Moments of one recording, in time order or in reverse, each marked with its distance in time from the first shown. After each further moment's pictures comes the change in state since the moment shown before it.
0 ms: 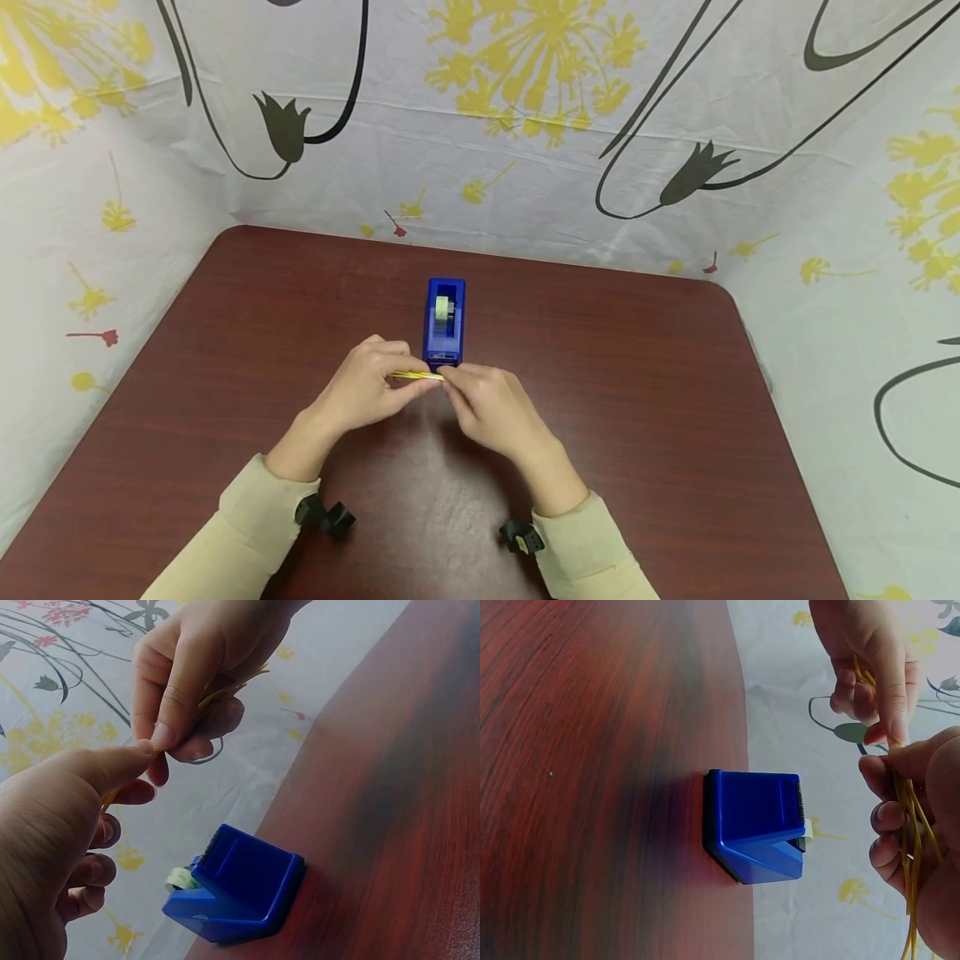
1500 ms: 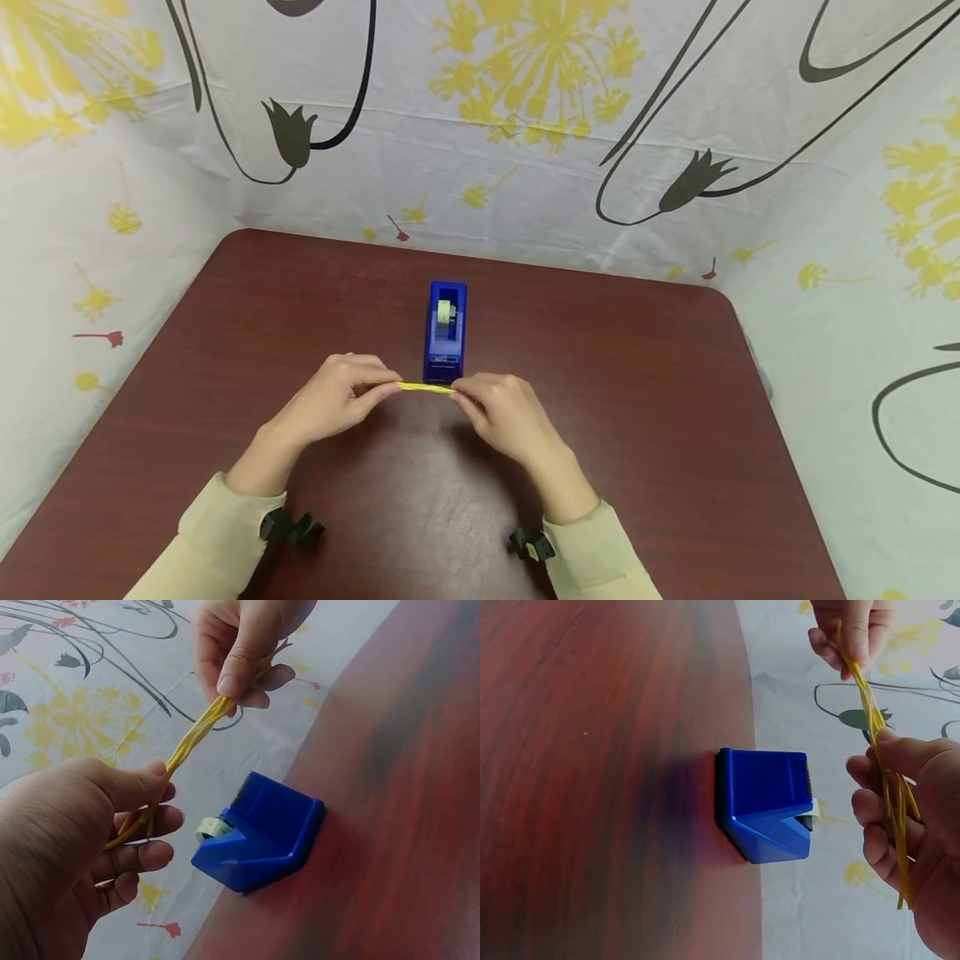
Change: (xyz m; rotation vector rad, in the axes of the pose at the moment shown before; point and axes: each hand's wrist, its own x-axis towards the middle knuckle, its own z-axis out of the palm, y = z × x) left_hand -0.031 -0.007 -0.030 -0.079 -0.125 -0.144; right_hand -0.013 0.004 -0.003 -0.009 -0.005 0.043
